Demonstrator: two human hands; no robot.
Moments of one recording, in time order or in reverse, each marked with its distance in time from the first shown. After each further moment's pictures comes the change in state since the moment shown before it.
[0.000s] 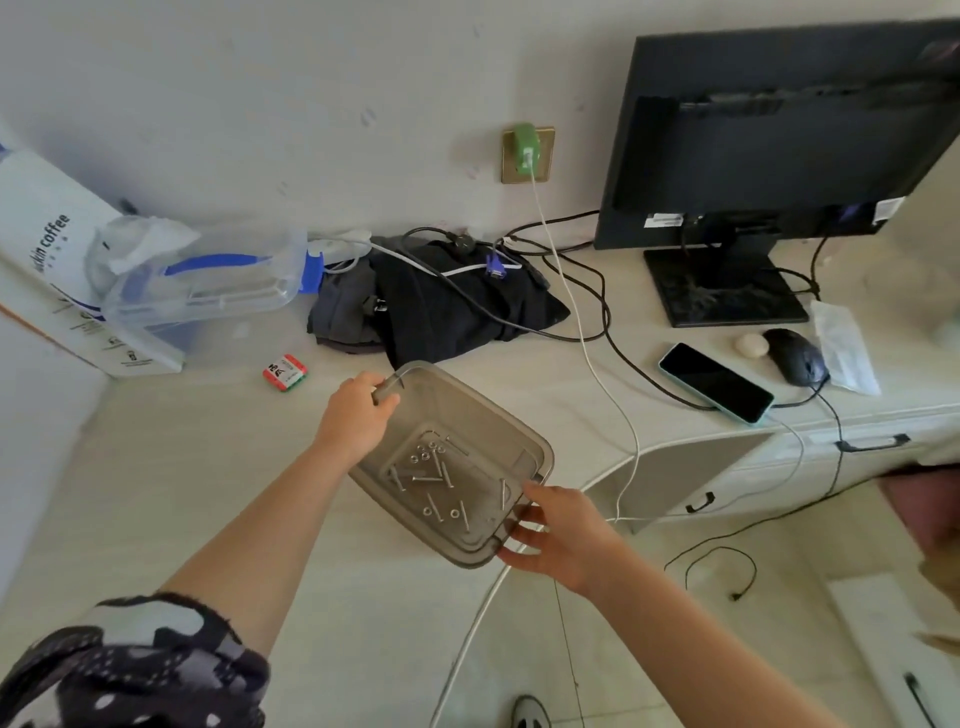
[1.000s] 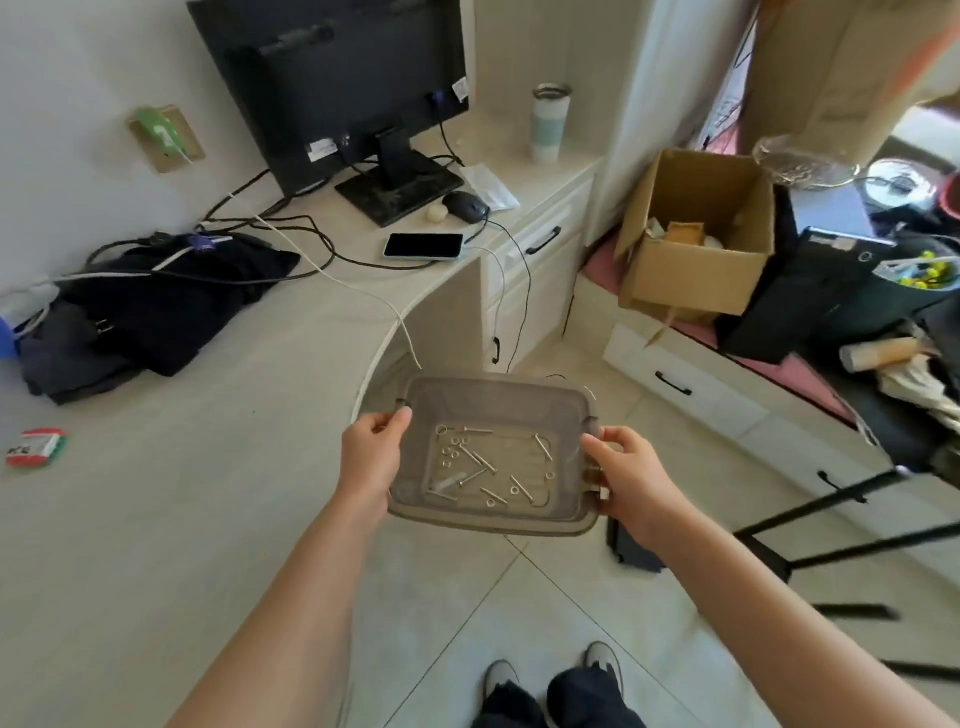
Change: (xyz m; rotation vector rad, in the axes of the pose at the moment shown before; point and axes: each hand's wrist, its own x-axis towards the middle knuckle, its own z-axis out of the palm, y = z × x) left_hand -0.269 0.038 0.103 -0.466 -0.474 0.070; right_hand -0.191 0.227 -0.167 0.236 0.656 -0.418
